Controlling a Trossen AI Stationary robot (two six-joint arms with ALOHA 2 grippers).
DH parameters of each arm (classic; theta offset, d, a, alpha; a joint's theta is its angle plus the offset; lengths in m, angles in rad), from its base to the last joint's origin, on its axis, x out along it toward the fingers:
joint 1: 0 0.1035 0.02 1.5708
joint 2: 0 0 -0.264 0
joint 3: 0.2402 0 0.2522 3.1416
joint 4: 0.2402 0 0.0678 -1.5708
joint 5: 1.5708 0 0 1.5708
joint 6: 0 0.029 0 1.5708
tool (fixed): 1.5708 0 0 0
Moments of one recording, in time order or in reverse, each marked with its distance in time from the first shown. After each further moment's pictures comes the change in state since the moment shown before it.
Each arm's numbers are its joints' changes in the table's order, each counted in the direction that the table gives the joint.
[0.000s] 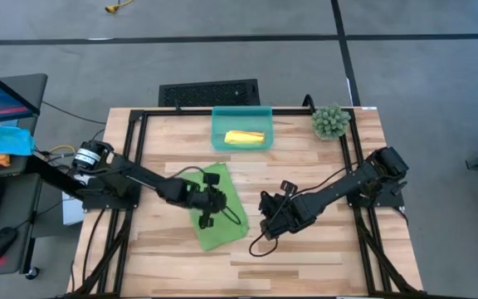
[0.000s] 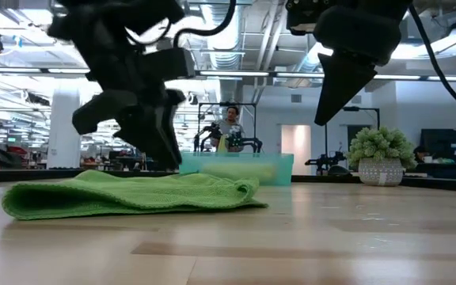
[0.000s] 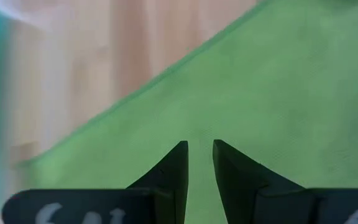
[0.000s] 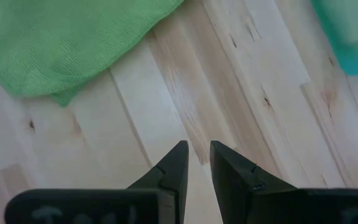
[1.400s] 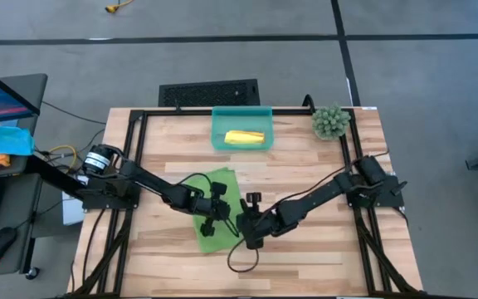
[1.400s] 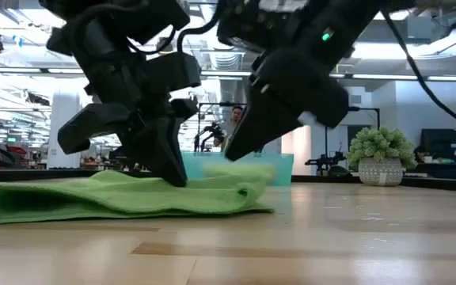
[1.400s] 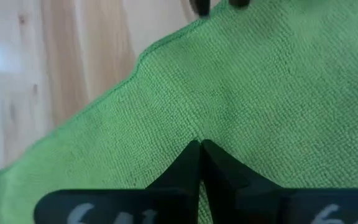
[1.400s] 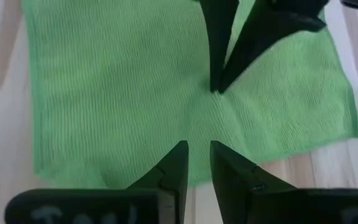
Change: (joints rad) left arm -0.028 -0.098 0.006 -0.137 0.089 0.084; right arm -0.038 -0.200 0.001 -0.575 -0.053 -0.613
